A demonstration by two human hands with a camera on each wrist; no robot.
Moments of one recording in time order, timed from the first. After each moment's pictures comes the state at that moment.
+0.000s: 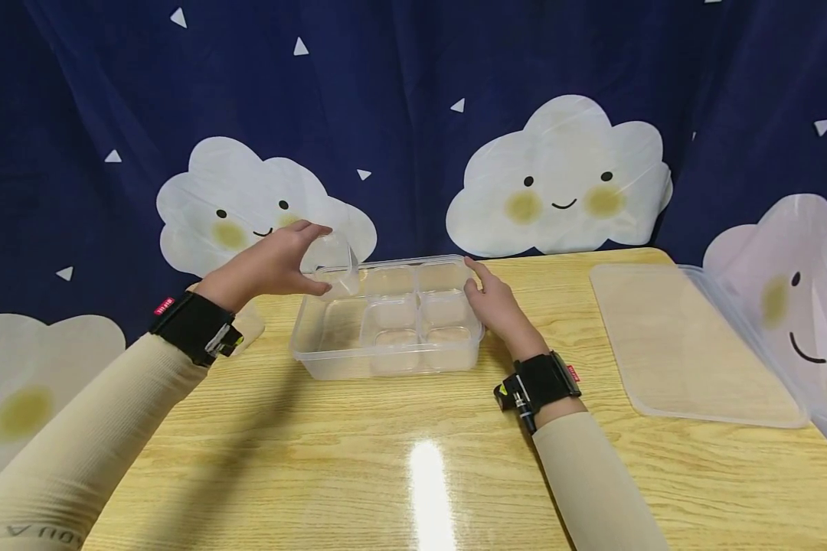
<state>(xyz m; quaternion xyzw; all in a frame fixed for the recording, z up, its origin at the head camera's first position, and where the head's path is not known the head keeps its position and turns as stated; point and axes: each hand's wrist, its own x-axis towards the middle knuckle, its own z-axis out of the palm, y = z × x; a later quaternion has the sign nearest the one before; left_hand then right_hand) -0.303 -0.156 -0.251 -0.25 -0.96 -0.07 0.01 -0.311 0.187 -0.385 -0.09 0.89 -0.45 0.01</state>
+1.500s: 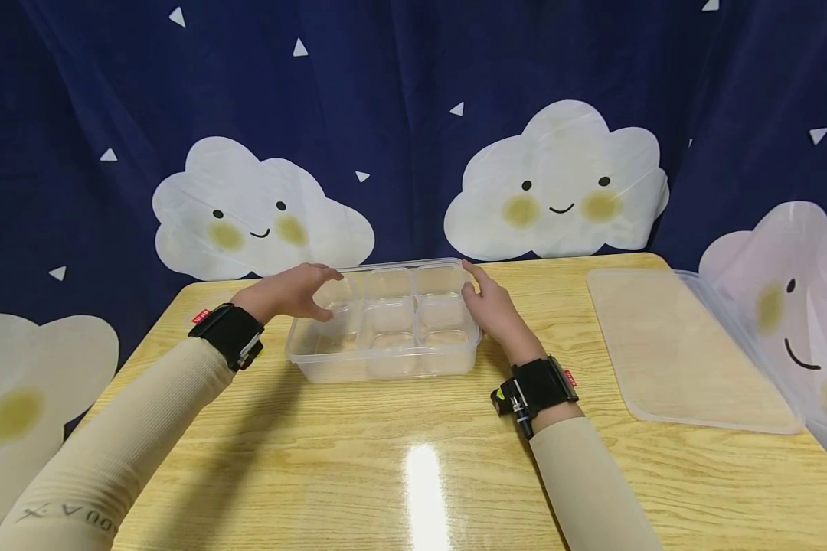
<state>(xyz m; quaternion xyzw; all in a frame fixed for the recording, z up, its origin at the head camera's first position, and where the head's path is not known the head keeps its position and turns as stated) -0.328 -0.156 -0.310 -0.28 -0.95 -0.02 -0.09 -0.310 0.186 -0.385 -0.10 0.88 -0.46 0.01</state>
